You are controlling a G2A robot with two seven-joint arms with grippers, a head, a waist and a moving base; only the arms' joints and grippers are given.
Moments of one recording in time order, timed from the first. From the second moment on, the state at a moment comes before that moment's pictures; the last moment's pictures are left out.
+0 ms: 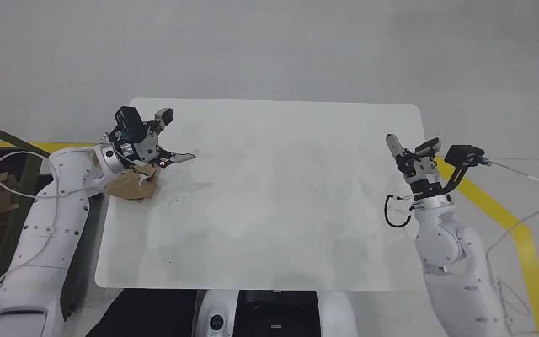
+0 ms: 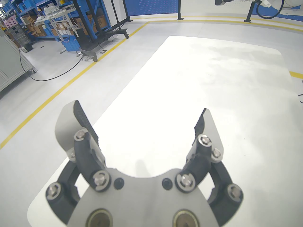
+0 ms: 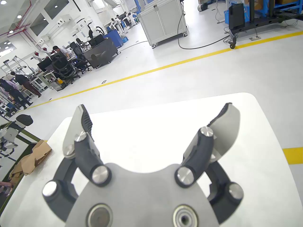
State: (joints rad) left arm 1.13 -0.84 -1.43 -1.31 1.45 -1.01 0.47; right arm -1.54 -1.19 1.52 -1.80 -0.76 -0.18 -0.06
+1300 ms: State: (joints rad) left arm 1.18 -0.83 -1.52 -1.30 1.21 -1.00 0.28; right arm -1.54 -1.19 1.52 -1.80 -0.76 -0.18 -0.06
